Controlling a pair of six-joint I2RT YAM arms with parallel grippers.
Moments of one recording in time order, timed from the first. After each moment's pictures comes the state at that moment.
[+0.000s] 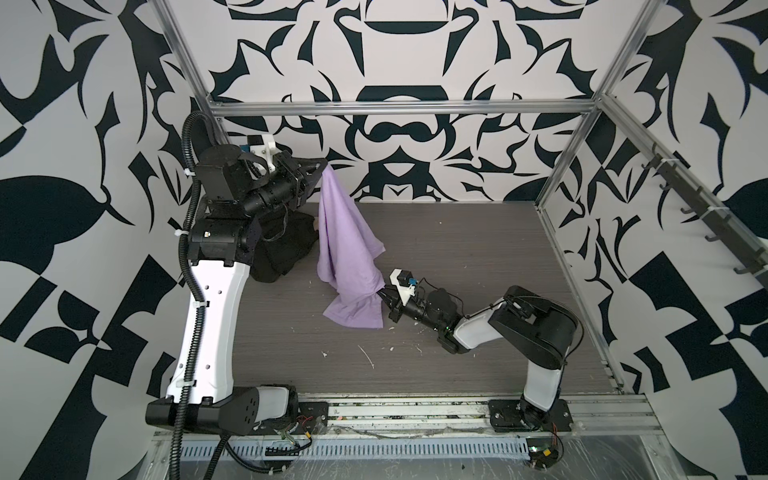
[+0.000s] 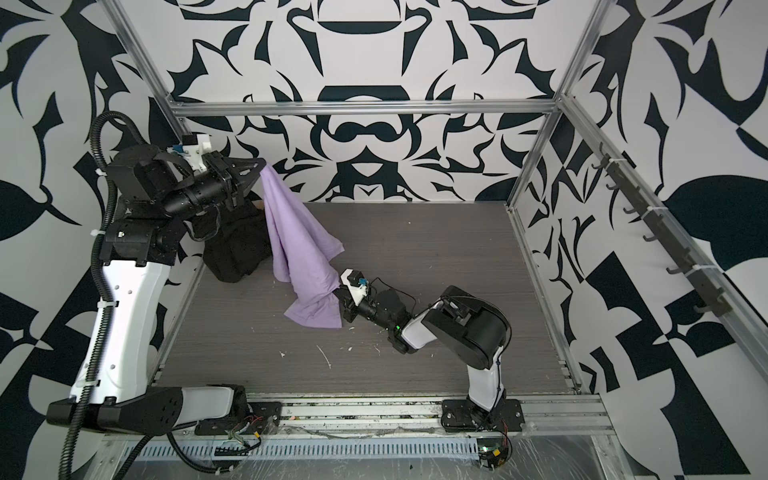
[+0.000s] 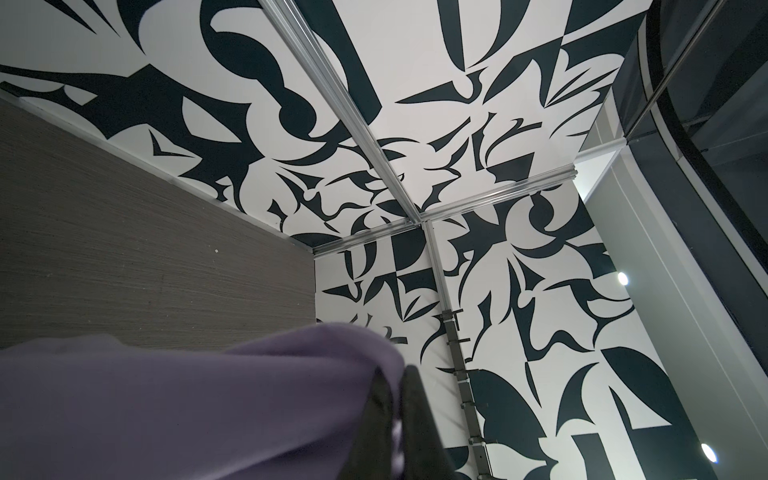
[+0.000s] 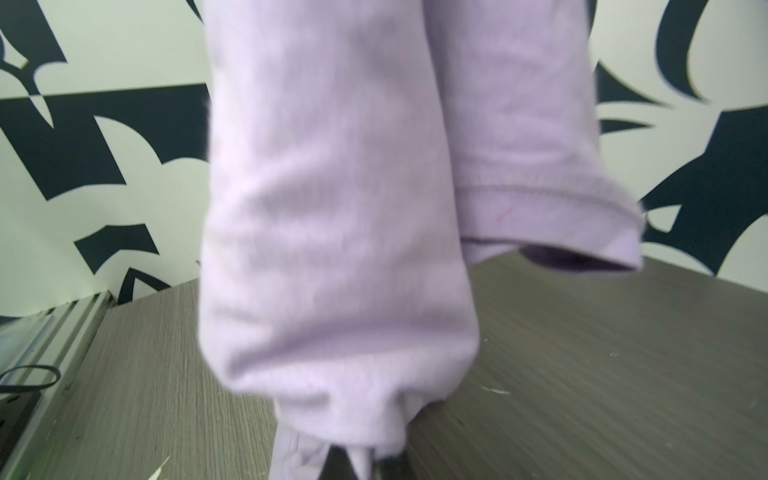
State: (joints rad) left arm -0.09 1.33 1.79 -0.53 0.67 -1.15; right arm 0.87 1.84 0.62 1.27 -0.17 0.12
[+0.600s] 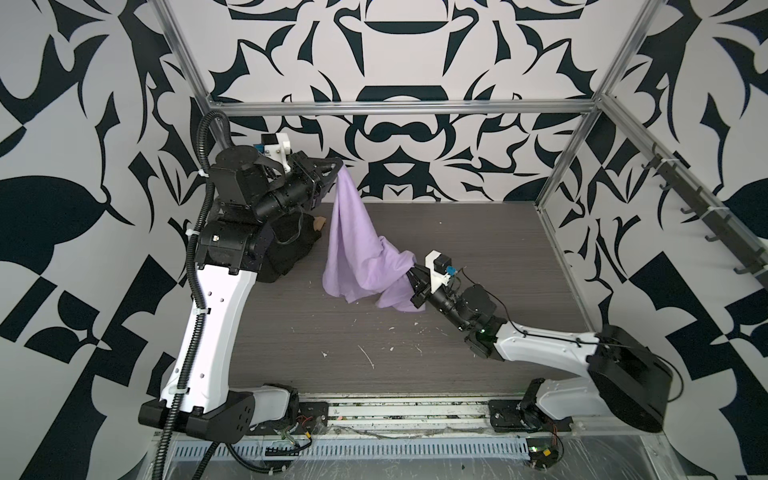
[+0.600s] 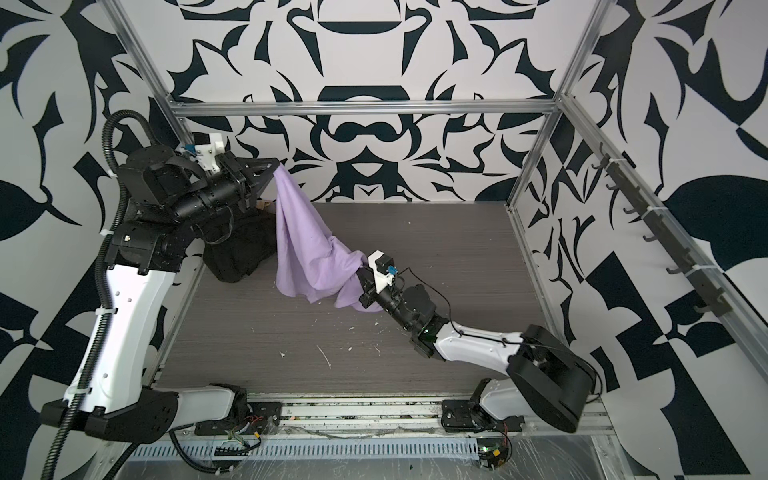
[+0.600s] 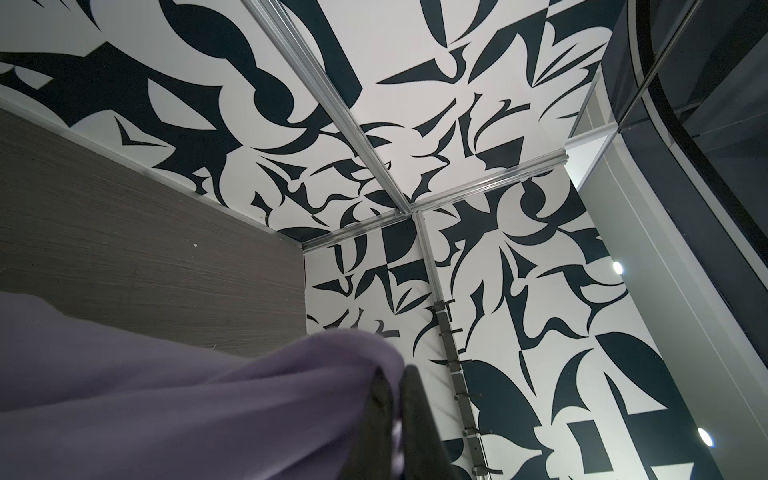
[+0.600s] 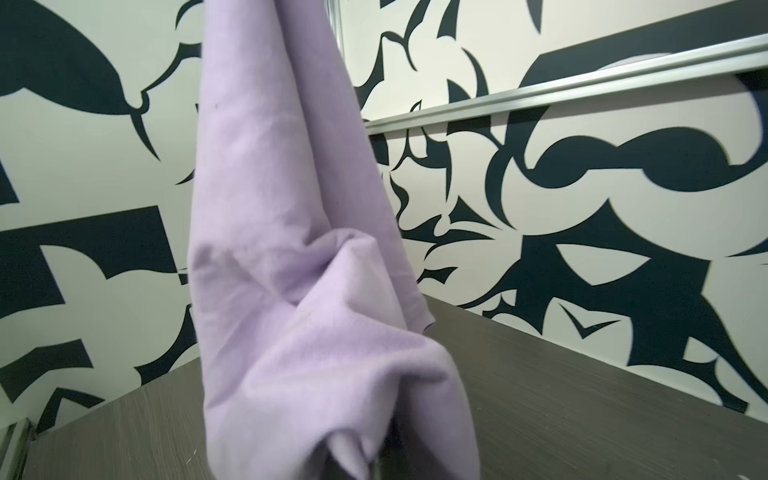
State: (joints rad) left arm -0.26 1.31 1.81 -0.54 0.52 -1.16; right arm 0.87 1.28 0.57 0.90 0.09 0.08
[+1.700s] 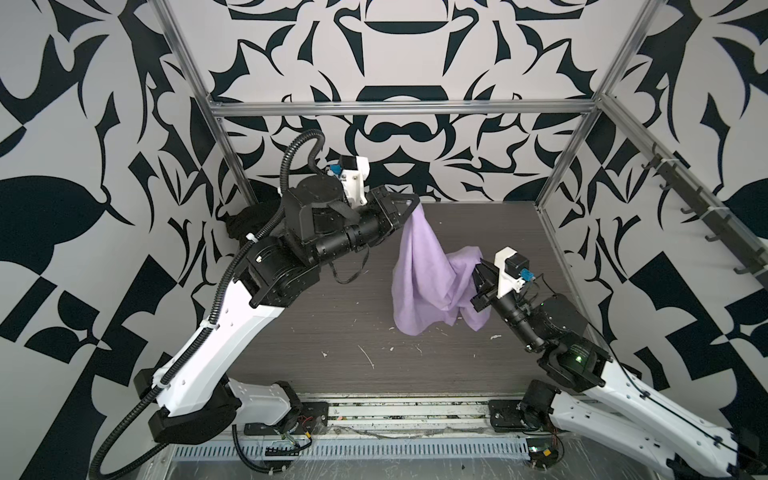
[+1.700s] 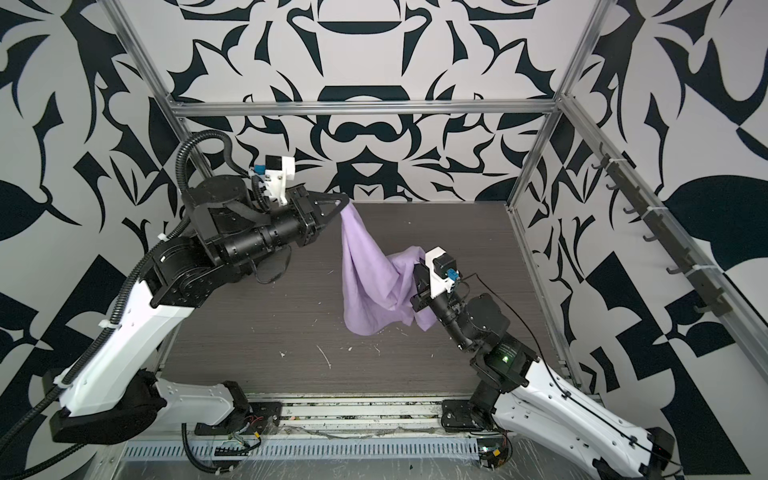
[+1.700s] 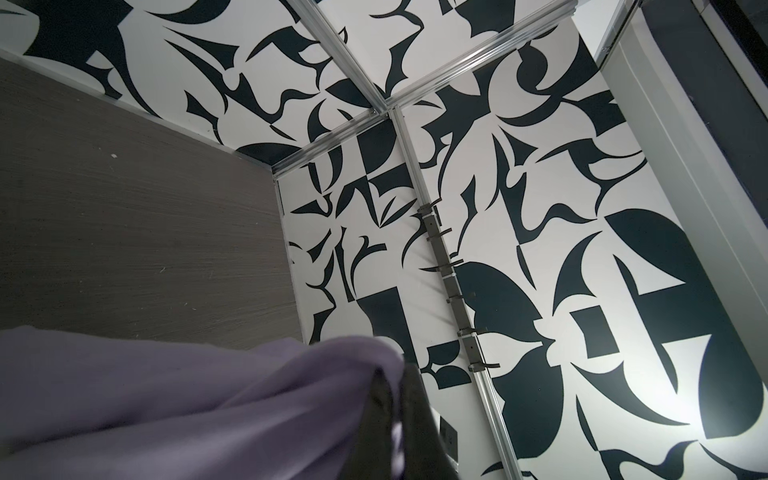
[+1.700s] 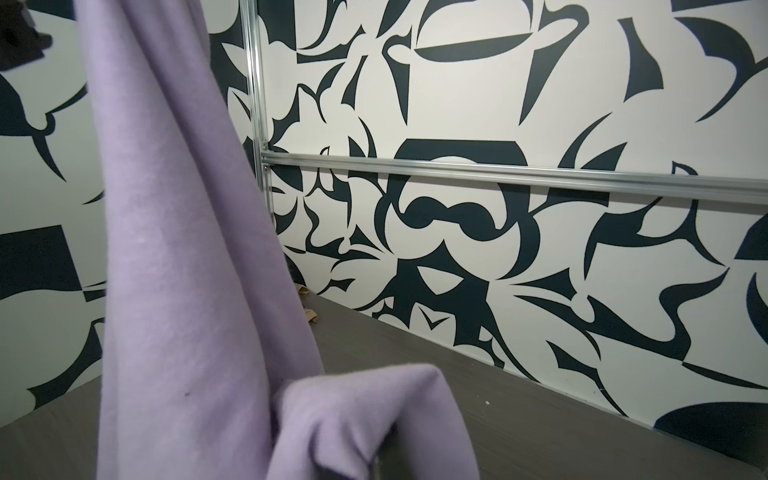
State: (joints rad) left arm -0.92 1.32 1.85 -0.63 0.05 -1.10; right arm 0.87 0.62 0.70 0.07 0.31 -0.05
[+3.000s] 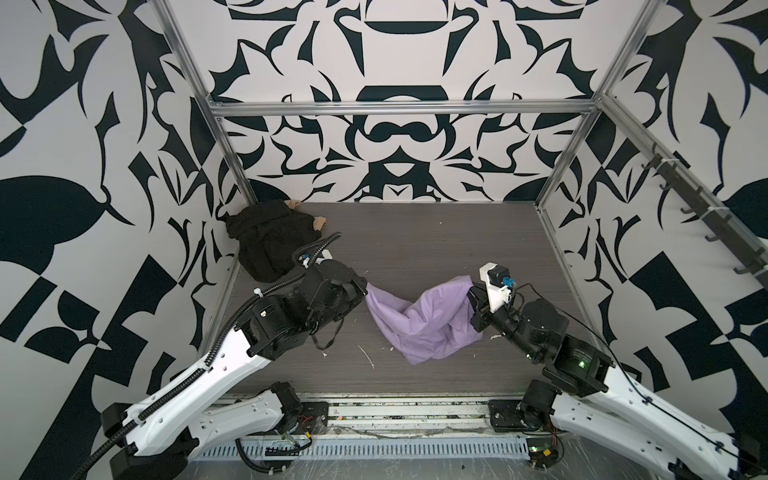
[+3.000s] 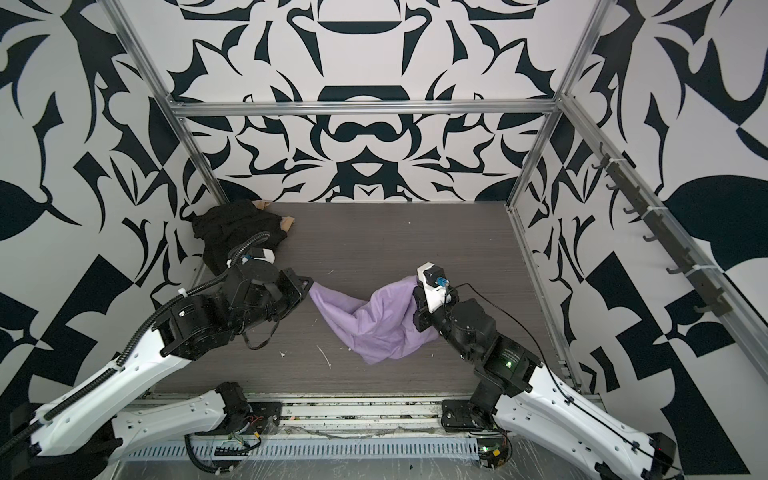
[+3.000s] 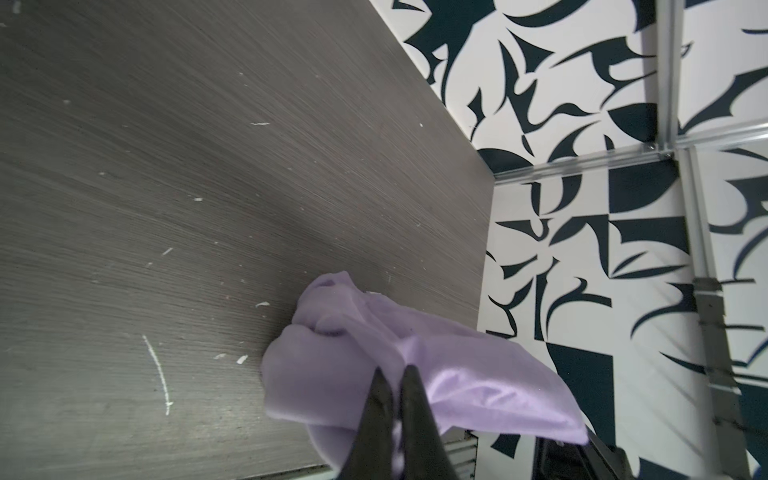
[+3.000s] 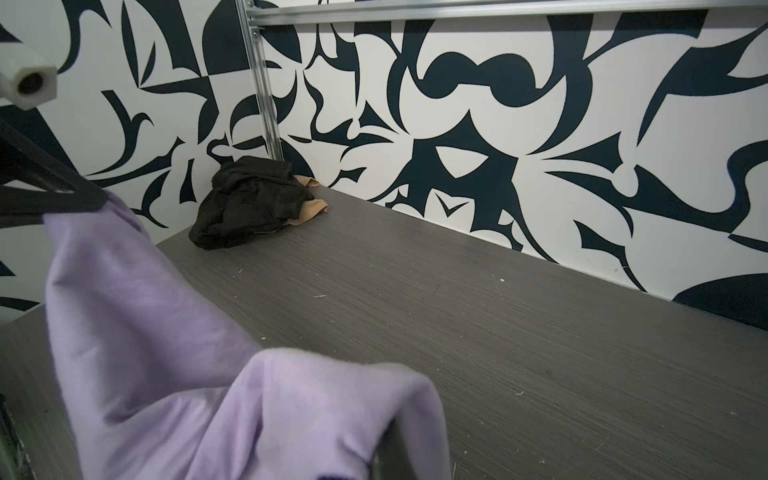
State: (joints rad) left arm -0.89 0.95 1.13 -0.82 -0.26 -1.33; right arm 0.87 0.61 0.65 -0.23 0.28 0.09
